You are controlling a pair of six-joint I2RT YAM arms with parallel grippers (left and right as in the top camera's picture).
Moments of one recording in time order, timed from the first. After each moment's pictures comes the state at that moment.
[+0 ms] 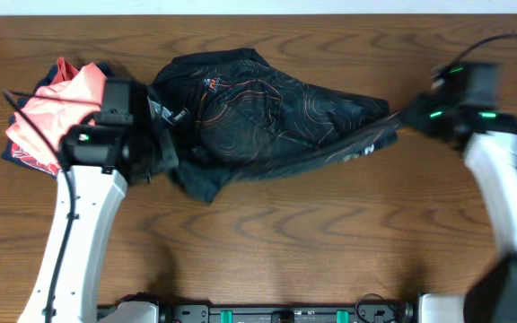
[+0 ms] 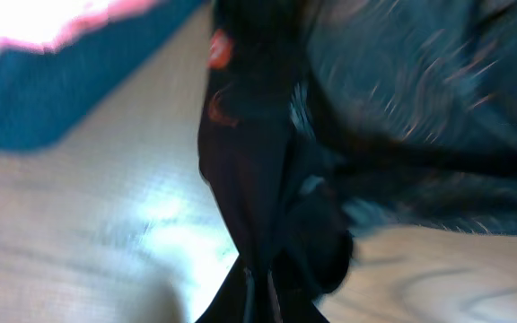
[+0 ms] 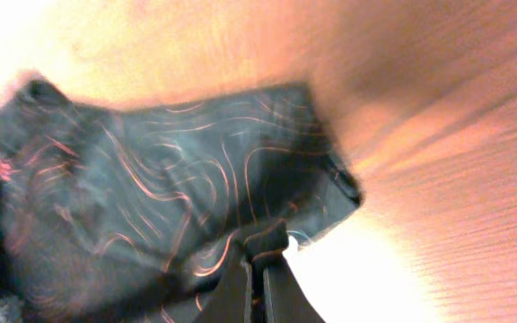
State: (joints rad) left arm -0.08 1.35 1.32 -1.16 0.07 -0.37; right arm -0.14 1.51 1.23 -0.66 -0.26 0.36
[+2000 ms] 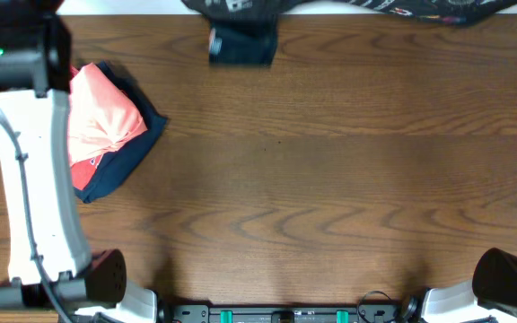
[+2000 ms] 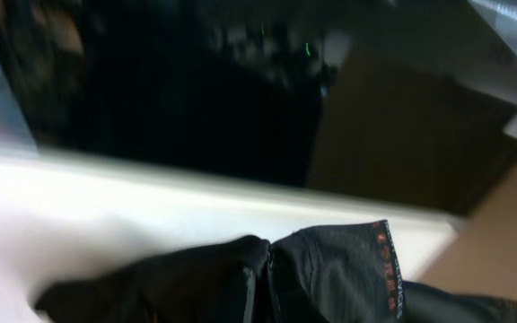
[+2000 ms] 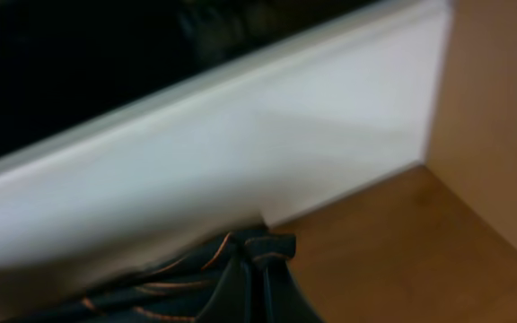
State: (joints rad) left arm 0.10 1.70 2.16 -0.45 0.59 -0.50; right arm -0.38 1.69 2.30 -0.97 -0.11 0.25
